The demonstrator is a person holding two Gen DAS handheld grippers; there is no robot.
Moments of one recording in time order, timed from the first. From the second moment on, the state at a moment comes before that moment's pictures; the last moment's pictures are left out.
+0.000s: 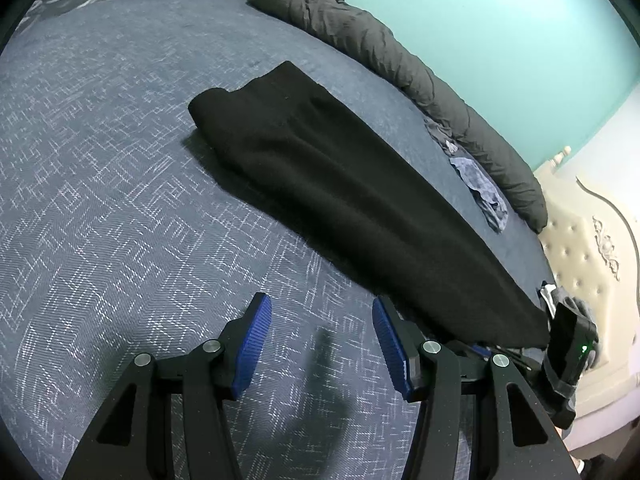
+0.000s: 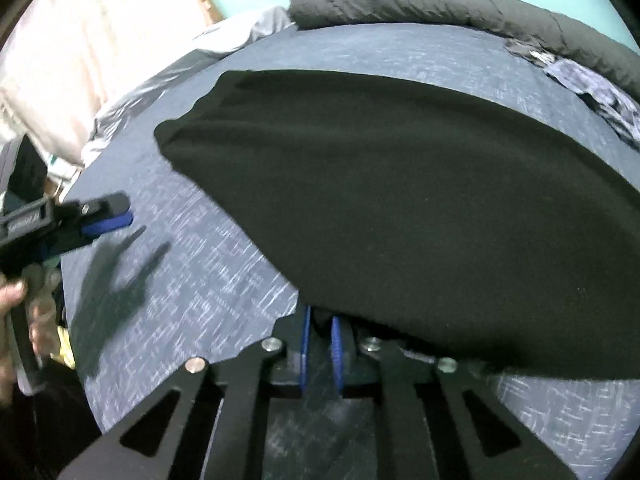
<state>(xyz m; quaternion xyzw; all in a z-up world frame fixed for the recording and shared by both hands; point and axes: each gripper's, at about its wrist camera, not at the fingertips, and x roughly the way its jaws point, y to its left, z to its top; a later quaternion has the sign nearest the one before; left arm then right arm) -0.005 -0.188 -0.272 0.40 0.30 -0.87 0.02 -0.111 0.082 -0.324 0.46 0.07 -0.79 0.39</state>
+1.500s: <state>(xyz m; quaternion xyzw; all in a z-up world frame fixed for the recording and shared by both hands) -0.010 -0.195 -0.275 0.41 0.30 -0.86 0.02 -0.117 0.105 -0.333 0.51 -0.06 -0.78 0.37</state>
